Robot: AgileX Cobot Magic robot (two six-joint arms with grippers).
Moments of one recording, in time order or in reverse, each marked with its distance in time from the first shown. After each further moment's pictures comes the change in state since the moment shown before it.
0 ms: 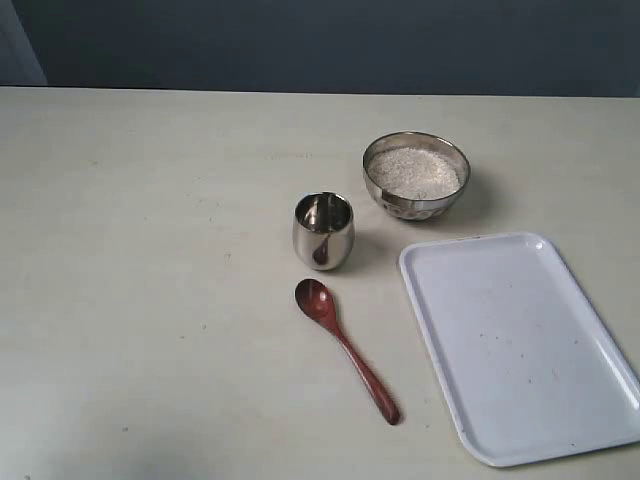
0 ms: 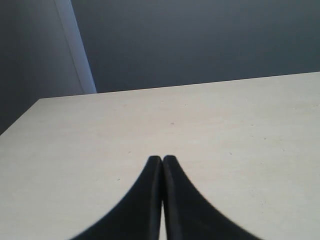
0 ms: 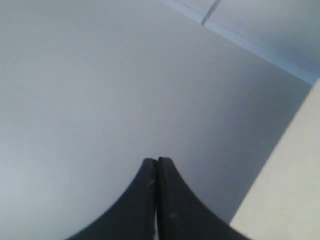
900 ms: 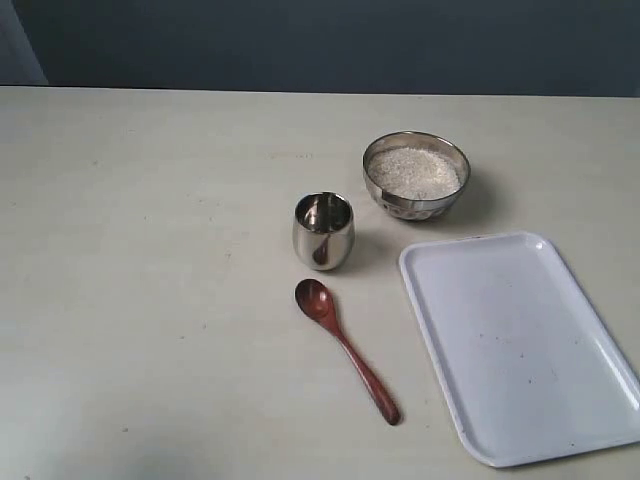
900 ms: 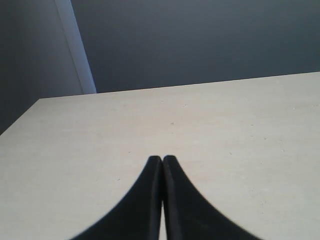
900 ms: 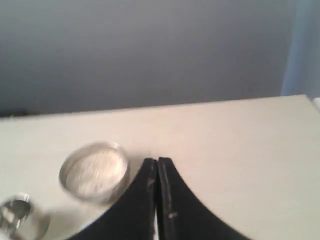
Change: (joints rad) left arm 0.000 0.000 0.000 0.000 0.000 0.000; right arm 0.289 0.689 -0.817 -0.158 0.710 -0.841
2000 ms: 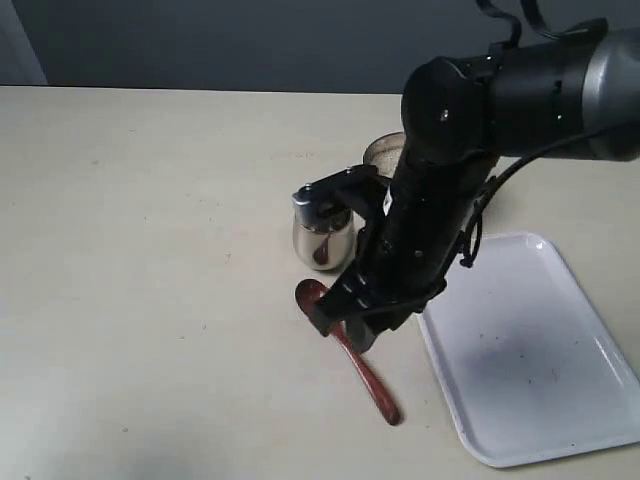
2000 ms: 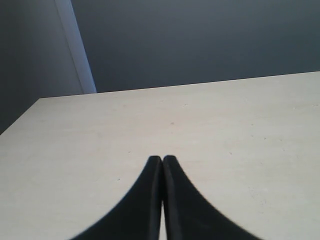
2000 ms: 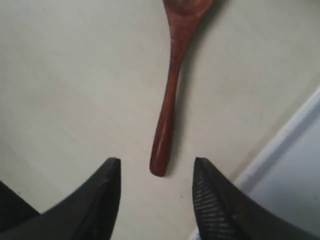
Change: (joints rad) left arm 0.000 0.000 0.000 0.000 0.000 0.000; right arm 0.678 1.068 -0.316 0.133 0.387 -0.156
